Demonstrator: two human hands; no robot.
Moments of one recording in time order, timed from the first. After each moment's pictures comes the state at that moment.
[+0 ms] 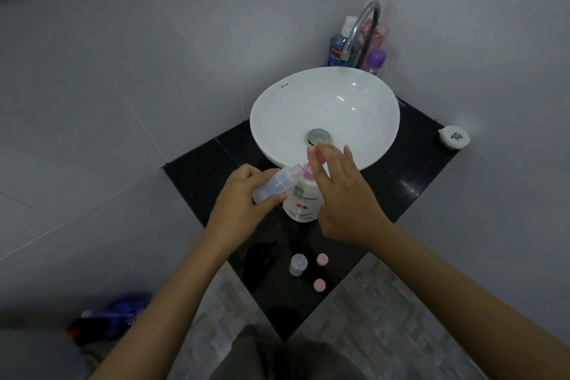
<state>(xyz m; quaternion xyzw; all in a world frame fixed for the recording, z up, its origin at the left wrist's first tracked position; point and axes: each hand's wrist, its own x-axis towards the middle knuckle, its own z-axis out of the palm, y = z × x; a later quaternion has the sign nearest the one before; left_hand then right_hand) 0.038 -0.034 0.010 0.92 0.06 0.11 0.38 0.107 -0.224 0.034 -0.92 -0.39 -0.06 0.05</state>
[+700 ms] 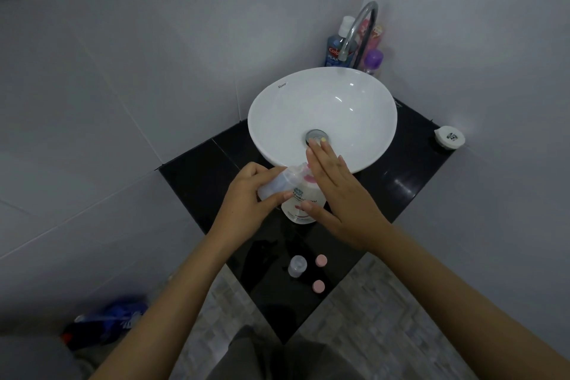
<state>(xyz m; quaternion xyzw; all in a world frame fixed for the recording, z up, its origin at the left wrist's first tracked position) 0.049 -0.037 0.005 0.87 0.03 0.12 0.48 0.107 -0.227 0.029 -0.89 -0.41 0.00 0.21</state>
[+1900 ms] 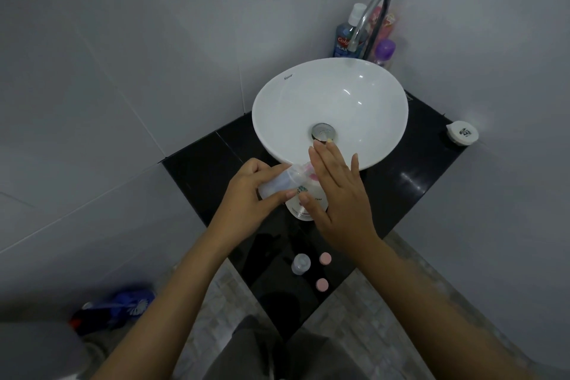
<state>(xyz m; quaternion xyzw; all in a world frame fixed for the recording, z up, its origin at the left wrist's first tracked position) 0.049 -0.033 0.010 0.87 0.03 0.10 0.48 0.099 -0.202 0.010 -0.90 -0.31 -0.13 0.26</state>
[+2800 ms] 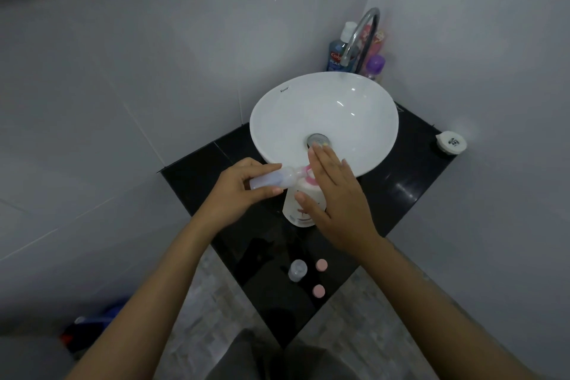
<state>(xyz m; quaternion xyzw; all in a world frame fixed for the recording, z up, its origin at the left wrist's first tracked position) 0.059 -0.012 0.030 0.83 0.03 0.02 0.55 0.099 -0.207 0.029 -0.91 -0.31 -0.08 0.24</state>
